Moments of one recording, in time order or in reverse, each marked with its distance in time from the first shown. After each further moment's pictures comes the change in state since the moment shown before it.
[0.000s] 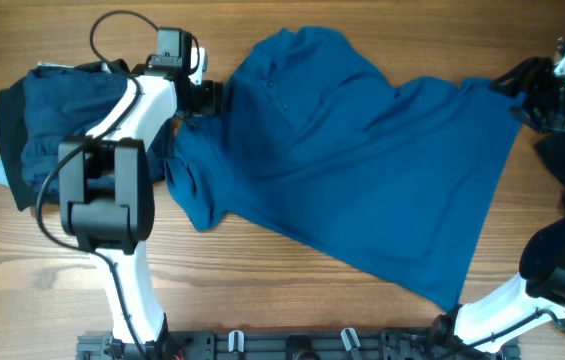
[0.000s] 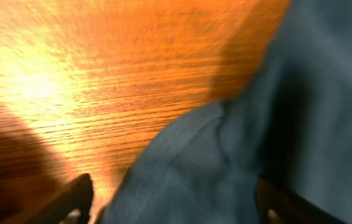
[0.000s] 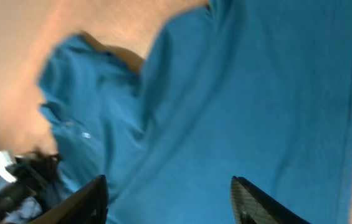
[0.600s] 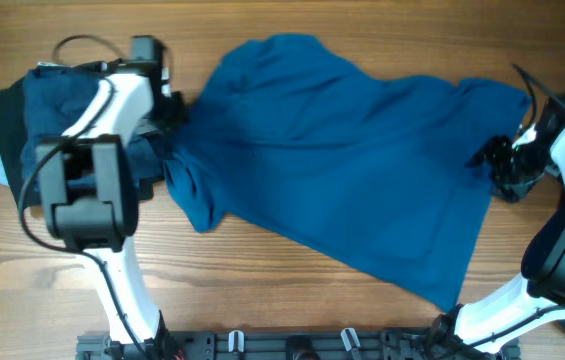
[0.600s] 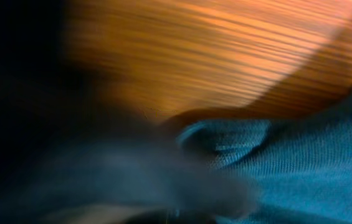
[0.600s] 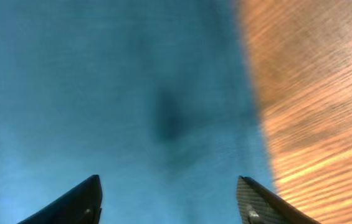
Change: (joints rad) left arm 0.132 -0.004 0.015 -0.230 -0.106 -0.193; right arm -0.025 0.002 -0.576 0.343 0.288 0.136
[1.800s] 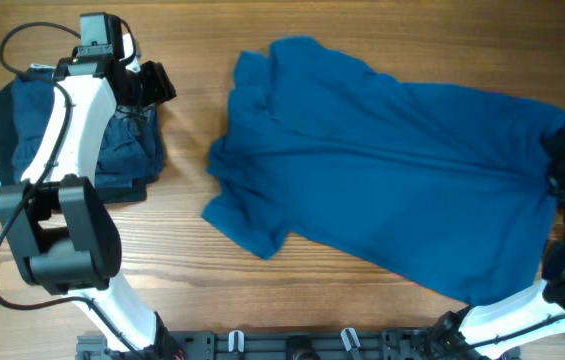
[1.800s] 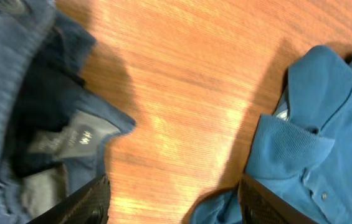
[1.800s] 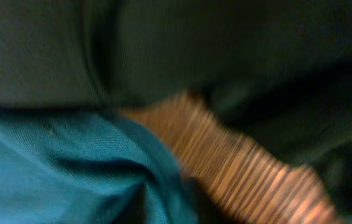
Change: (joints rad) left arm 0.050 -0.228 -0.010 0.018 0.218 -0.065; right arm -0.269 -0.003 0.026 0.226 0.203 0.076
